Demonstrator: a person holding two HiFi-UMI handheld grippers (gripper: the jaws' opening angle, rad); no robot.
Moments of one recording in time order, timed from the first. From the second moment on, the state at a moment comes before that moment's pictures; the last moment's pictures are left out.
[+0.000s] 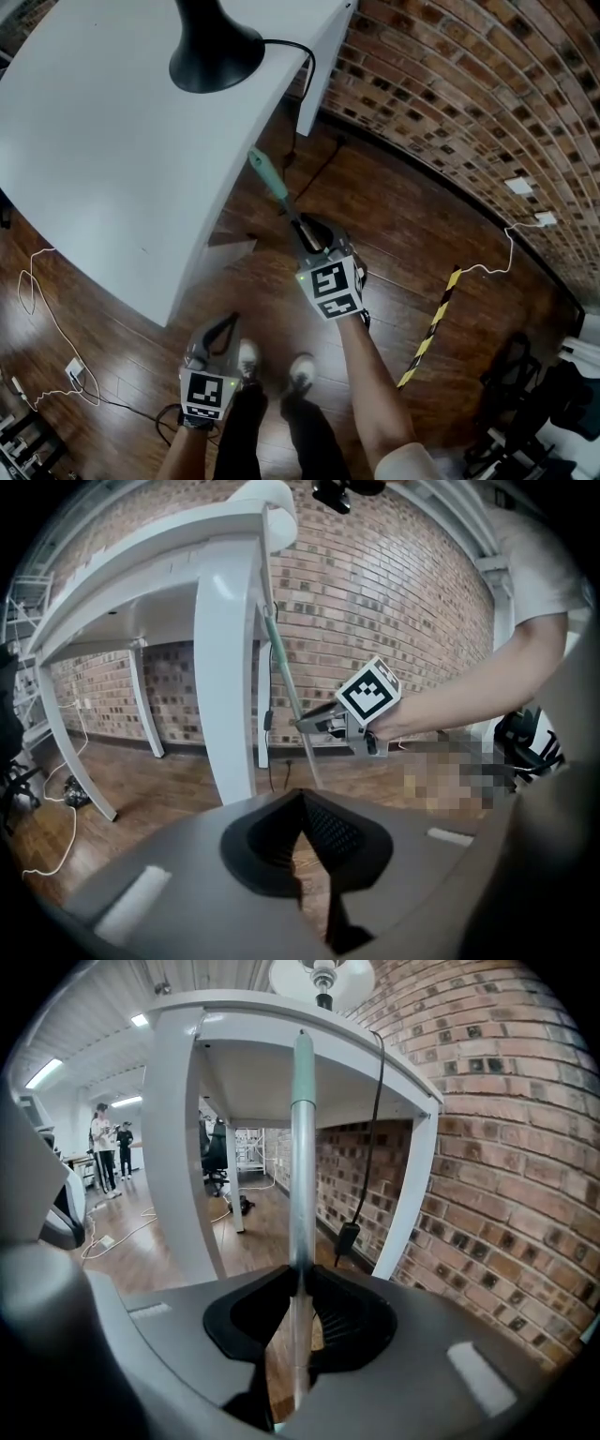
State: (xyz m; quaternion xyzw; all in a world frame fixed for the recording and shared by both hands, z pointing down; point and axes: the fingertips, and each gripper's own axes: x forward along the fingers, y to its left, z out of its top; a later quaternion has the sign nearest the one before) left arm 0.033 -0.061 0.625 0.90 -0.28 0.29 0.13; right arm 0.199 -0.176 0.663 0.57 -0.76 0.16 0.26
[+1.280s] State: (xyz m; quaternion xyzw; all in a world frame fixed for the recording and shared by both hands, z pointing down) left arm 0.026 -0.073 0.633 0.91 -0.29 0.28 0.14; right arm 0.209 -0.202 0.666 0.61 -0.74 0.13 0.24
